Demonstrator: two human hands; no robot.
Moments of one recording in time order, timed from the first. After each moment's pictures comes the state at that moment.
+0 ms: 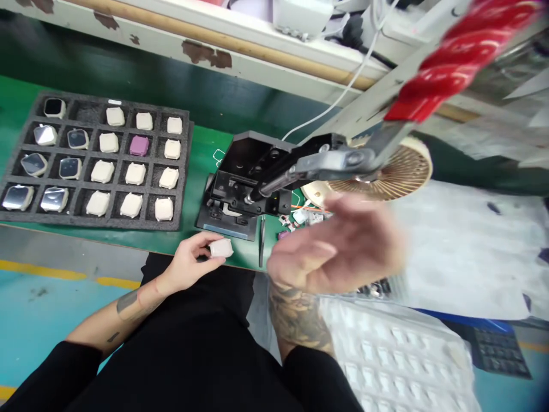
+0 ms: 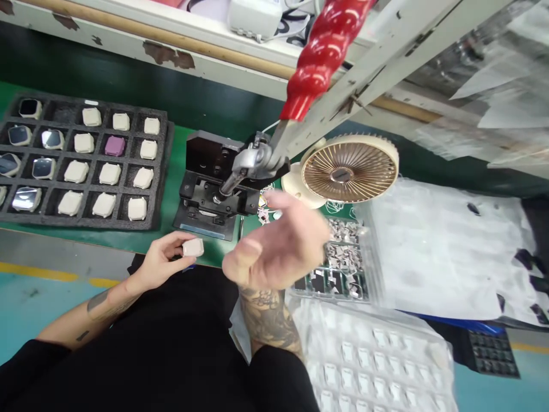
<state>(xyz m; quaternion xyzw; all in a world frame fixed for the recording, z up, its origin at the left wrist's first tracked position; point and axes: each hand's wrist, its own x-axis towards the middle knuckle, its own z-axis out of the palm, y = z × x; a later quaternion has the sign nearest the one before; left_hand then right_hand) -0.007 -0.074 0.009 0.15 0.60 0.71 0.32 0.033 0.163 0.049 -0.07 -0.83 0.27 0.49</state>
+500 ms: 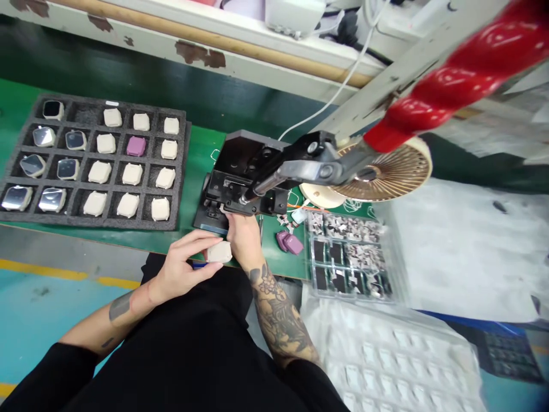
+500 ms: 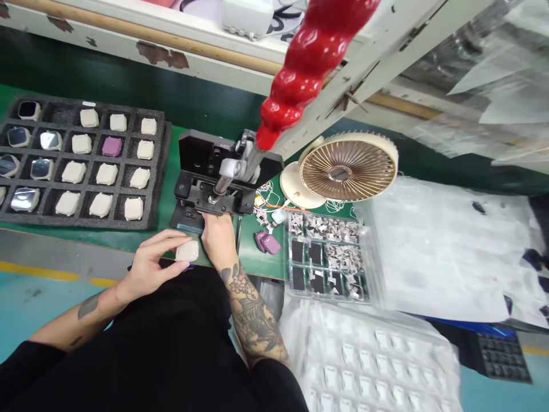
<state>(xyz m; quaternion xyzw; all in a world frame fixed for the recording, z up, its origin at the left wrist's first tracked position) -0.012 -0.082 0.031 0.35 0.69 0.62 0.11 0.019 0.130 -0.015 -0.08 -0.94 0.28 0.19</state>
